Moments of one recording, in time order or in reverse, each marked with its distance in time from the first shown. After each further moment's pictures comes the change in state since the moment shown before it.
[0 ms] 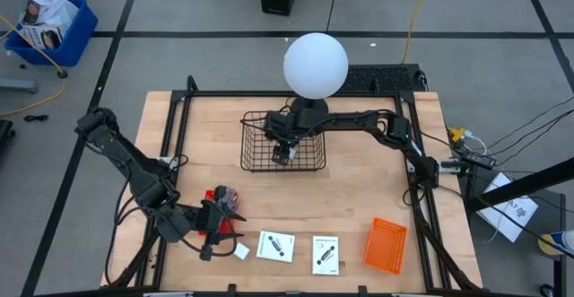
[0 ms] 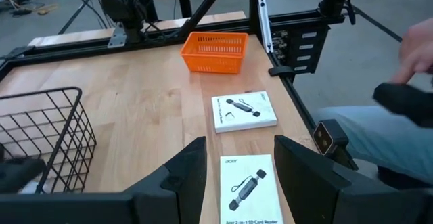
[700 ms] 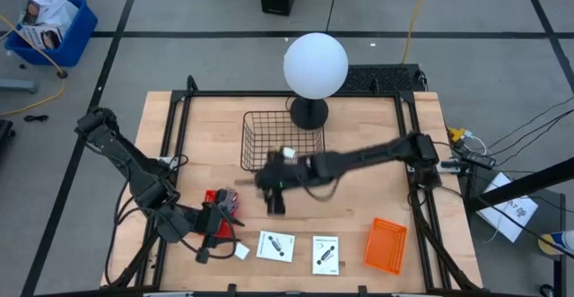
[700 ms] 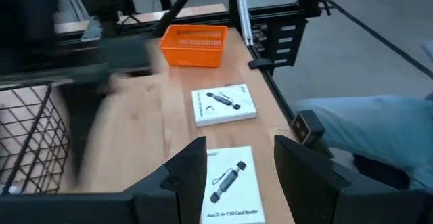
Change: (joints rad) left arm 0.000 0.000 0.000 -0.007 0.080 -0.006; right arm 0.416 -0.189 0.003 0.245 0.129 -0.022
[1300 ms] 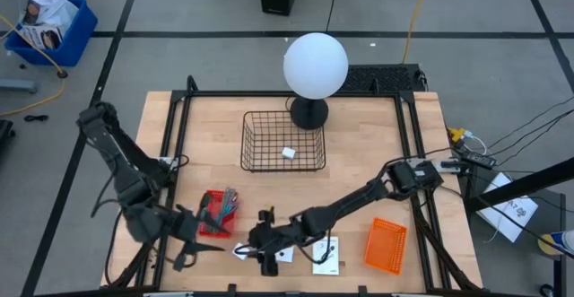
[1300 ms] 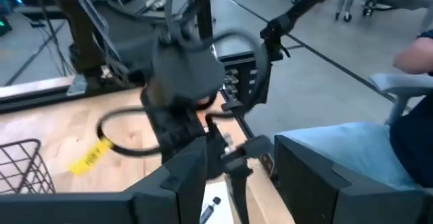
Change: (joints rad) left arm -0.139 -0.093 0.001 0.088 -0.082 0.096; right arm 0.228 0.262 -0.002 0.375 -0.015 0.293
